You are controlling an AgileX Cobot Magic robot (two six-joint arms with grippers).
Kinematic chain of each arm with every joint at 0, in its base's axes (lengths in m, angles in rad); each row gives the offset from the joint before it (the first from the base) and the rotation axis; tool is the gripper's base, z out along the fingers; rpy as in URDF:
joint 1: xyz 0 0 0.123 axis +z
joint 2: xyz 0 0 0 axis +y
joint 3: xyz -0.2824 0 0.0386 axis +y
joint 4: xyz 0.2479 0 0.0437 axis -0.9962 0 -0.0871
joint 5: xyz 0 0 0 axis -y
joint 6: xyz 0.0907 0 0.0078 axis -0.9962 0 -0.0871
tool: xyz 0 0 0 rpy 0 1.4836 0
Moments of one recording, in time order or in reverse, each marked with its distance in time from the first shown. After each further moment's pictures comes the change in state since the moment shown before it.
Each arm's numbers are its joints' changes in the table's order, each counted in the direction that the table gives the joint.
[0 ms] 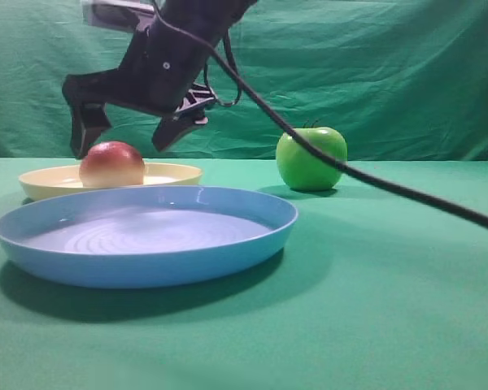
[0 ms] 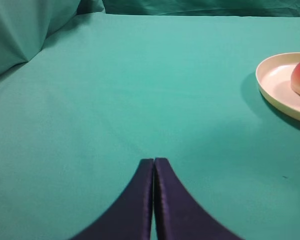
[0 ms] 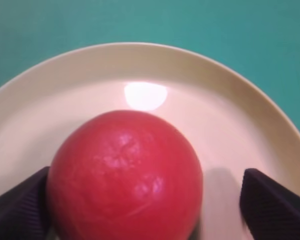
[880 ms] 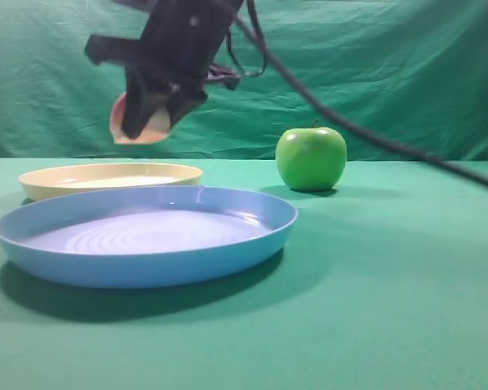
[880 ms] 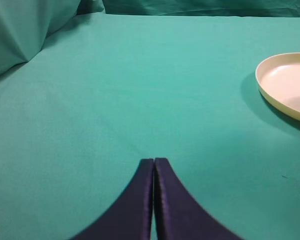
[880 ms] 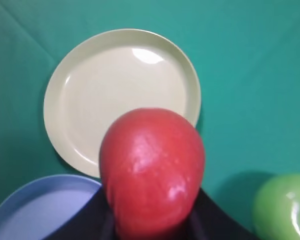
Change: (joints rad) left arm 0.000 0.000 0.000 0.000 0.000 0.000; right arm -0.159 -0.432 0.104 0.065 -0.539 -0.124
